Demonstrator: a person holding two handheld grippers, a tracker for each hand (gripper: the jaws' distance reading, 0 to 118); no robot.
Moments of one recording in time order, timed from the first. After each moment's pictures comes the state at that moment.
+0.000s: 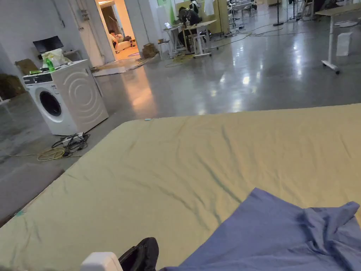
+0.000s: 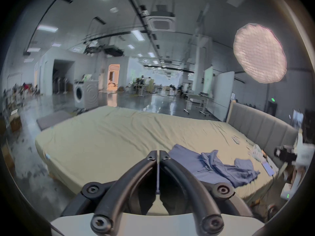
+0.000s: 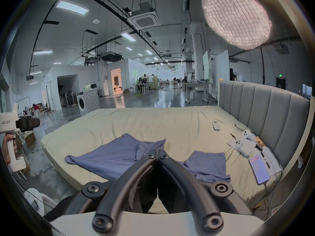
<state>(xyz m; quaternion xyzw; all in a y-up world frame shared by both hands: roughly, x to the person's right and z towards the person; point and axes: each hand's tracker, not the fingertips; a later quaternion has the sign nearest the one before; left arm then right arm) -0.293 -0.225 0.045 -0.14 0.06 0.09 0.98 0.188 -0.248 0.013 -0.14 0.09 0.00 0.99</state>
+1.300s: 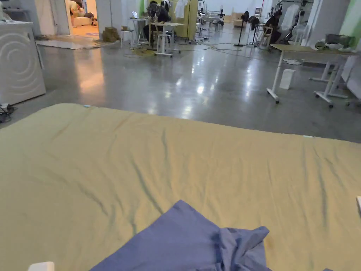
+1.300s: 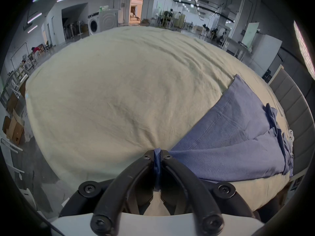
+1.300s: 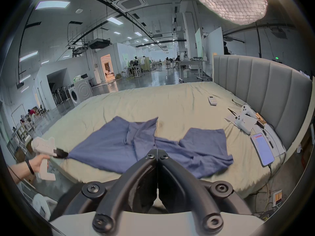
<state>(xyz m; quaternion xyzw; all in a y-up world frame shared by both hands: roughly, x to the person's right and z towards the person) -0.365 -0.425 -0.138 -0.46 0.12 0.14 0.87 0.210 -0.267 -0.044 -0.24 0.07 -0.04 0.97</state>
